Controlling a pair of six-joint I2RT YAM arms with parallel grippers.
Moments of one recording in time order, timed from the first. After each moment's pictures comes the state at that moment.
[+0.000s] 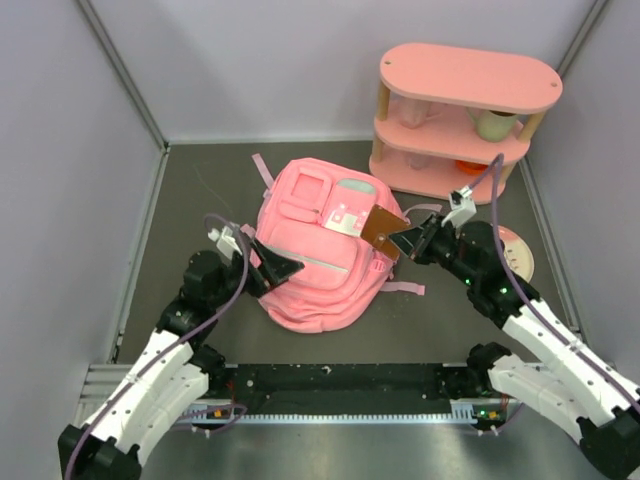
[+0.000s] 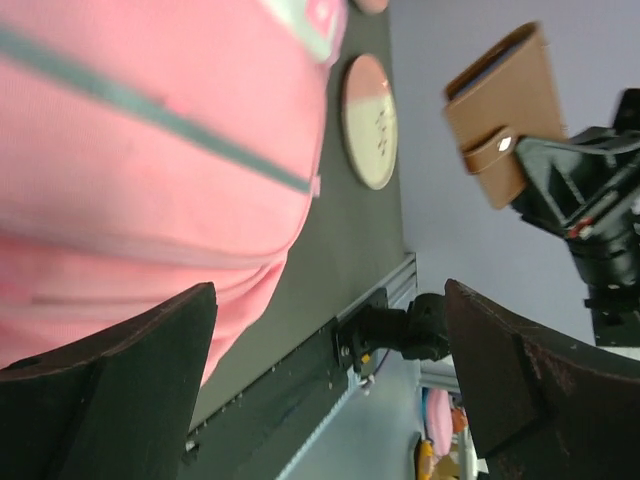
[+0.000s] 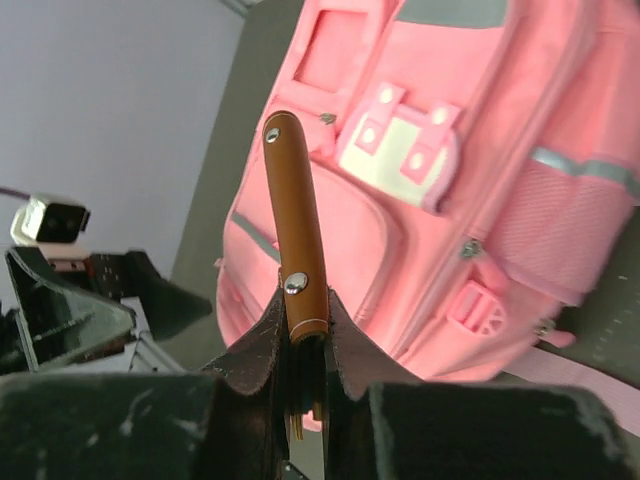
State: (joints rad) left arm -0.32 0.65 0.46 -0.07 0.50 -1.01; right arm 0.54 0.83 0.67 -0.06 -0.13 0.78
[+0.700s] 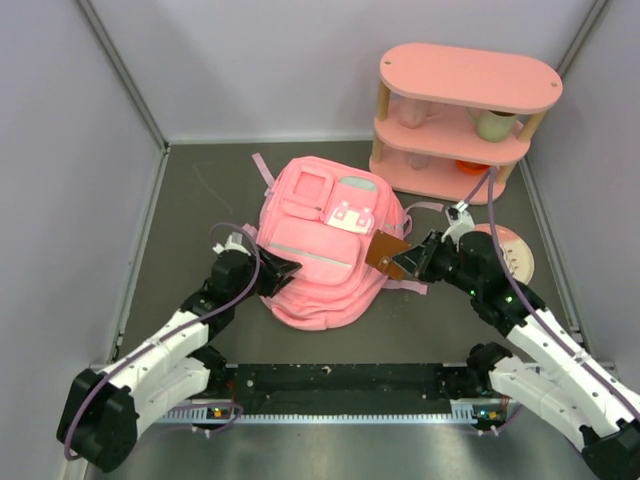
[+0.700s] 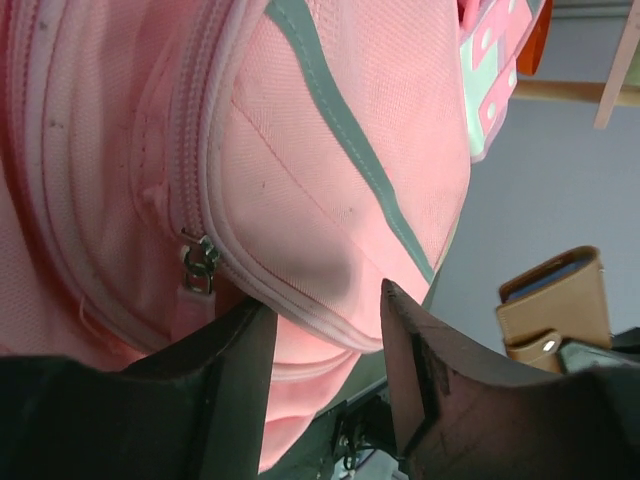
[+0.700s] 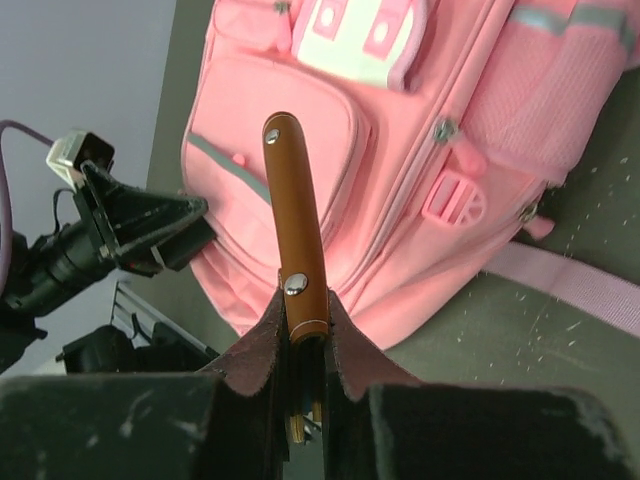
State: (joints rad) left arm -0.47 0.86 0.36 0.02 0.13 -1.26; right arm 0.54 0.73 0.65 -0.30 -0.12 0.77
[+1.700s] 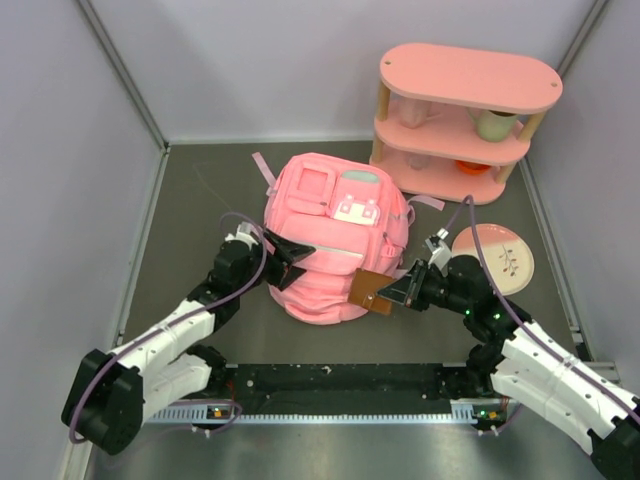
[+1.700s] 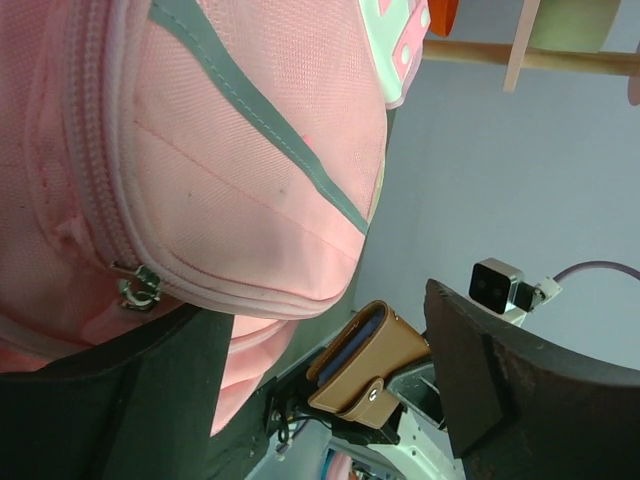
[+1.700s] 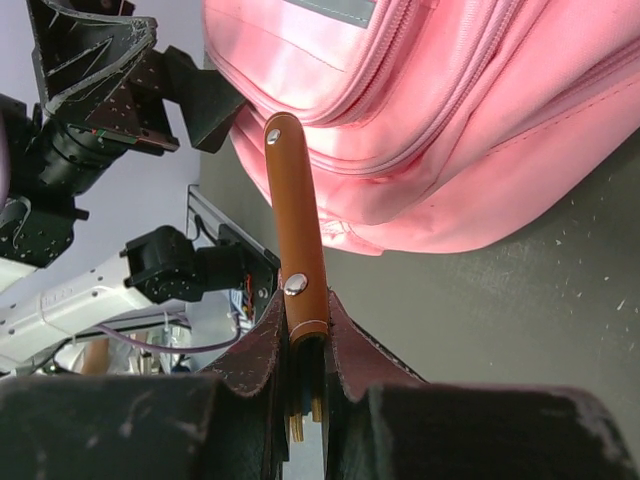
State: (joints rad) left arm -0.47 0.98 0.40 0.22 0.26 -1.36; right arm 0.63 0.65 0.40 -0.16 -0.34 0.99
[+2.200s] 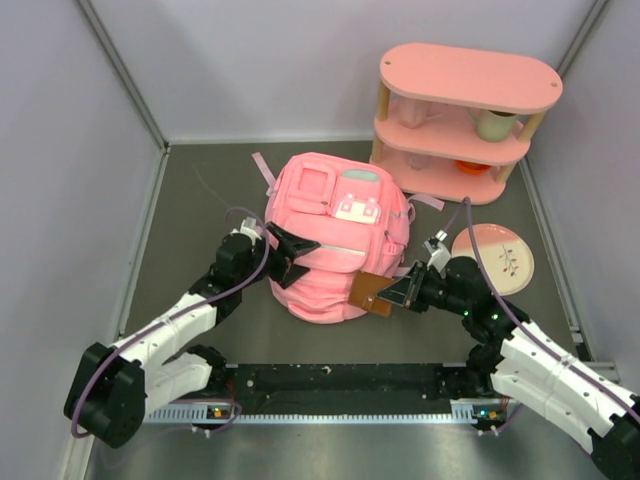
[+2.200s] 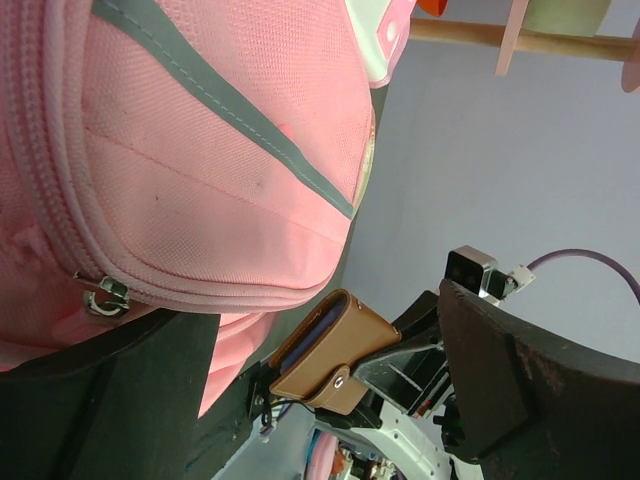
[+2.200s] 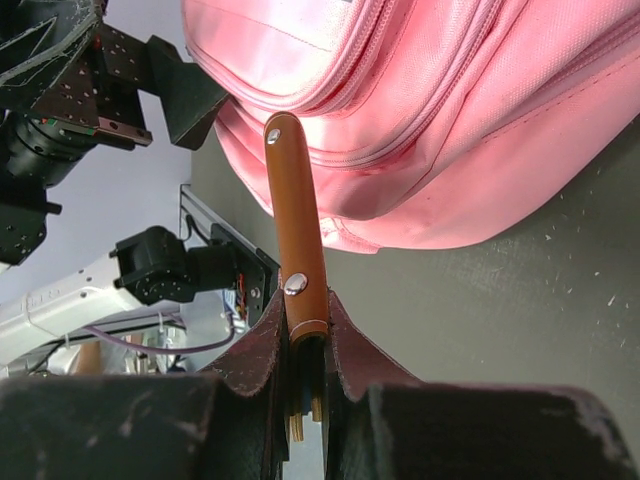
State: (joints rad) left arm -0.47 1.03 0.45 0.21 0.32 -1.39; right arm 0.63 0.66 0.38 -0.15 -0.33 0.99
